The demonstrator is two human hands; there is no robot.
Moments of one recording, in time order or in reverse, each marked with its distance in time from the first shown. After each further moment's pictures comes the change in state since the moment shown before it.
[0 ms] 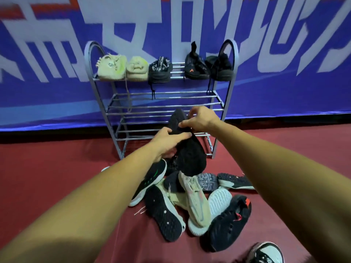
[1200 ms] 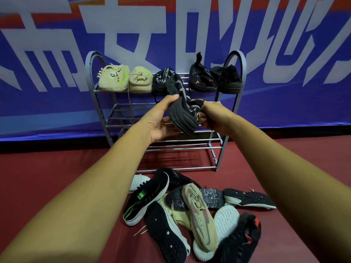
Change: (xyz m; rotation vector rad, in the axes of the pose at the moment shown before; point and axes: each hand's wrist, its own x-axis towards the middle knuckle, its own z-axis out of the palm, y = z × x) left_hand 0.049 0.077 -0.054 -0.563 -0.150 0.032; right_hand 0.043 -0.014 -0.031 0.853 -0.174 0.083
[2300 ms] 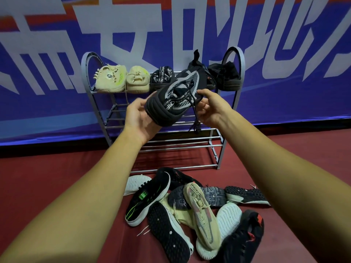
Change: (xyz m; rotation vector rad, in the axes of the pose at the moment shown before) left_hand 0.003 0.004 -0.032 -0.505 -0.113 0.089; right_hand 0.020 -0.008 0.006 0.669 0.138 0.104
